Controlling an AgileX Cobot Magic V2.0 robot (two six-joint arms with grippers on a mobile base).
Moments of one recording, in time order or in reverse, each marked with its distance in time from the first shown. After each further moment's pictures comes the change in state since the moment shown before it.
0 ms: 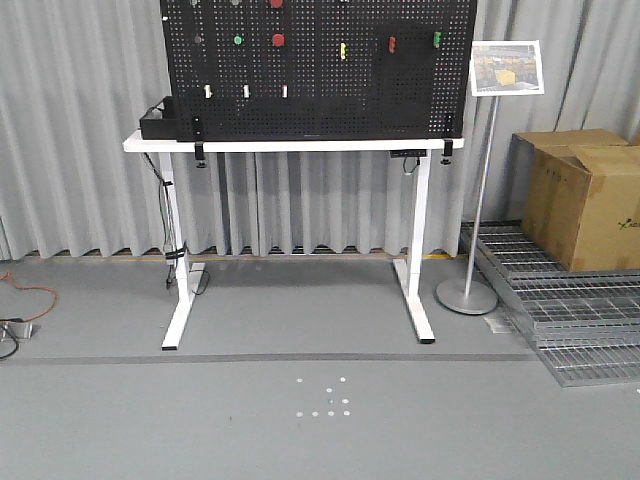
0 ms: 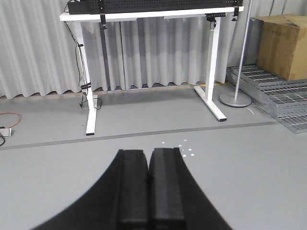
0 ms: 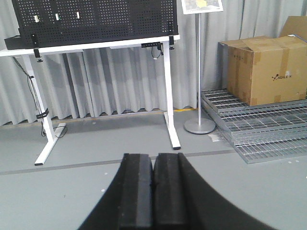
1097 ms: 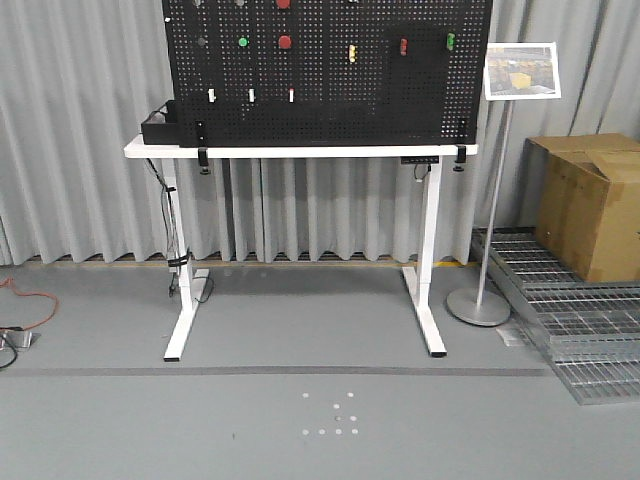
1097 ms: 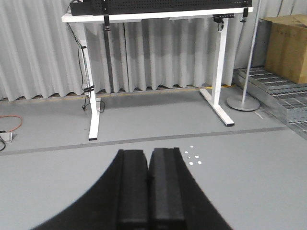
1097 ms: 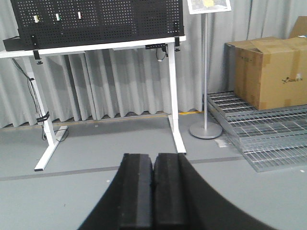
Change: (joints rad) left arm 0.000 0.000 0.000 0.001 0.000 0.000; right arm 0.000 0.000 0.000 0.000 0.000 0.000
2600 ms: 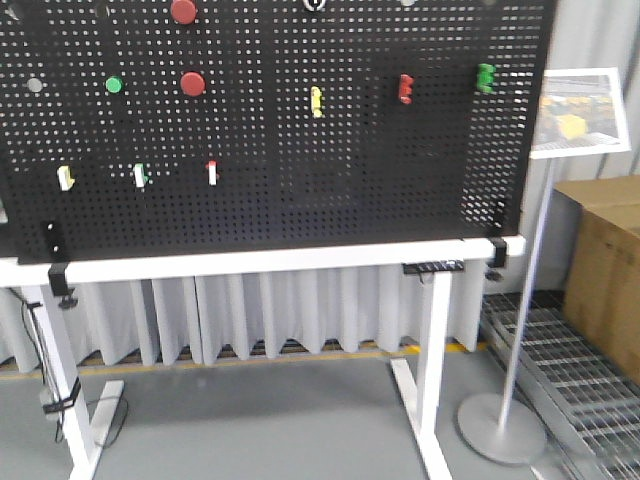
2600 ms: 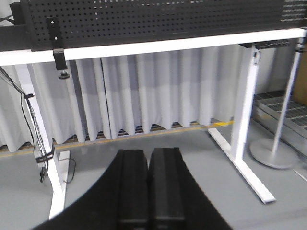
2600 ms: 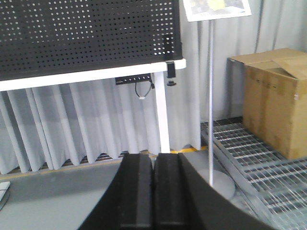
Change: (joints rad) left arm 0.000 0.000 0.000 0.000 0.001 0.000; right arm 0.000 0.000 0.000 0.000 0.001 0.000
